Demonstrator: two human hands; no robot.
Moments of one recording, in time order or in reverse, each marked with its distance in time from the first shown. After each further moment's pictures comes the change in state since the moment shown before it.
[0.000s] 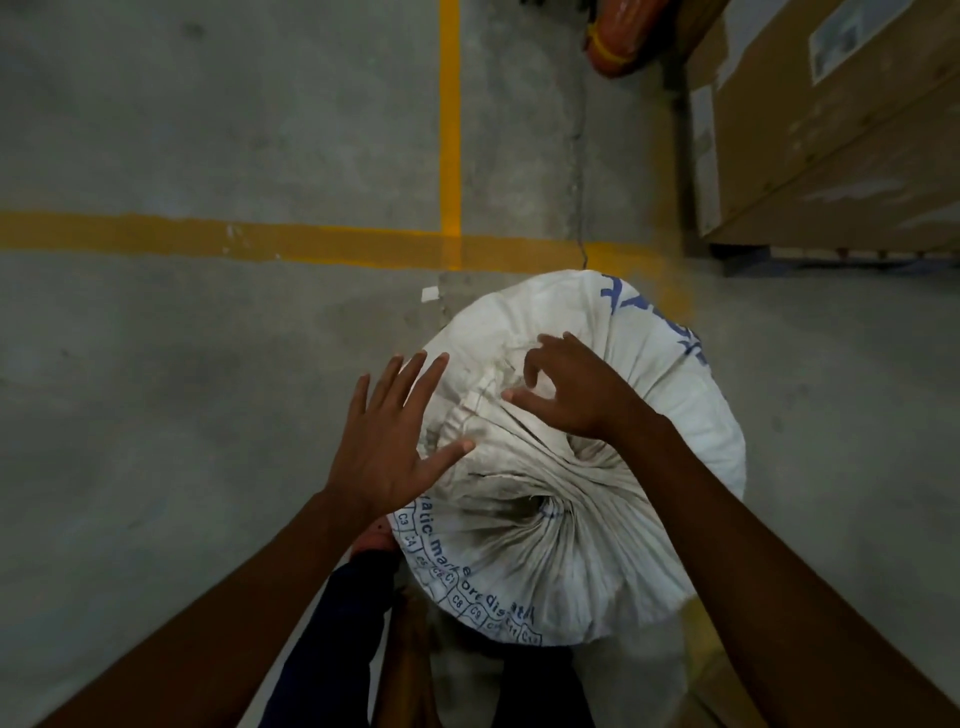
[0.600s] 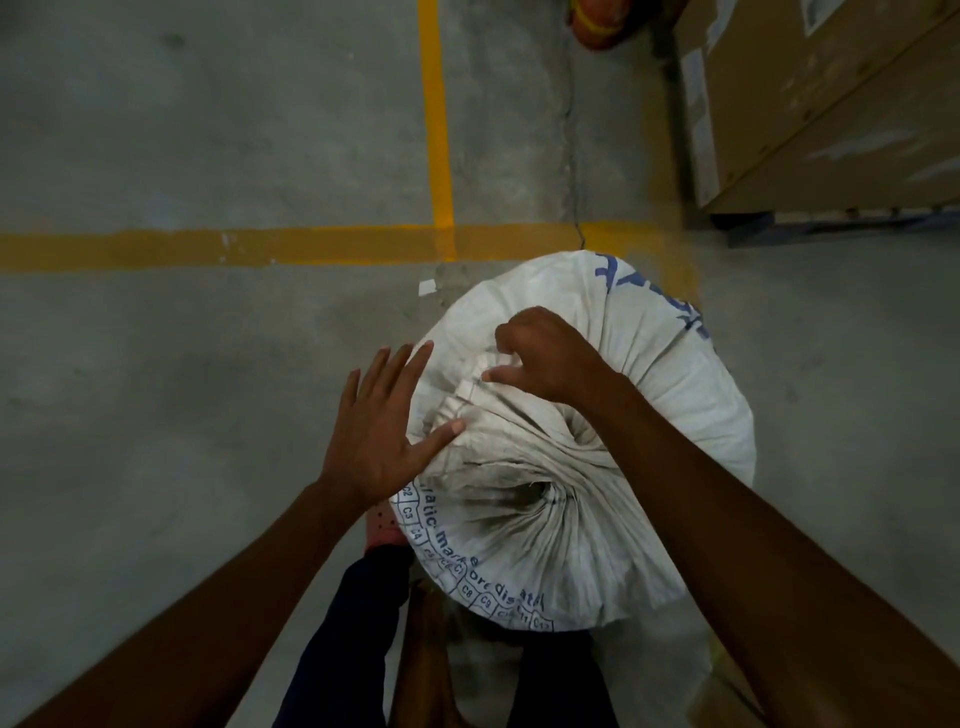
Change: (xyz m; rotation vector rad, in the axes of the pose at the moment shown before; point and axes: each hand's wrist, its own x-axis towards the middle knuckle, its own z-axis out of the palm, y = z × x) left_hand 0.006 -0.001 -0.001 -0.029 -0.018 -0.026; right_hand 0.037 0.003 0.013 -0.174 0.082 -0.148
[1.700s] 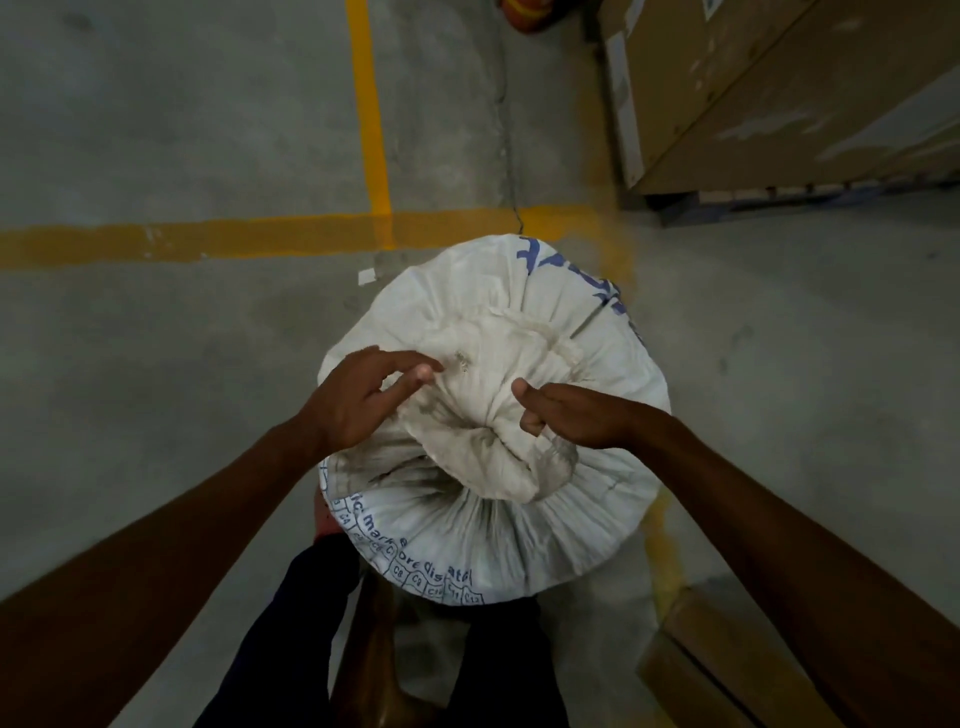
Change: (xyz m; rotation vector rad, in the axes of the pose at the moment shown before) left_hand 0.045 0.071 0.012 -0.370 -0.231 0.164; right_hand -0.153 0.032 -0.053 0.747 -0.518 0.484
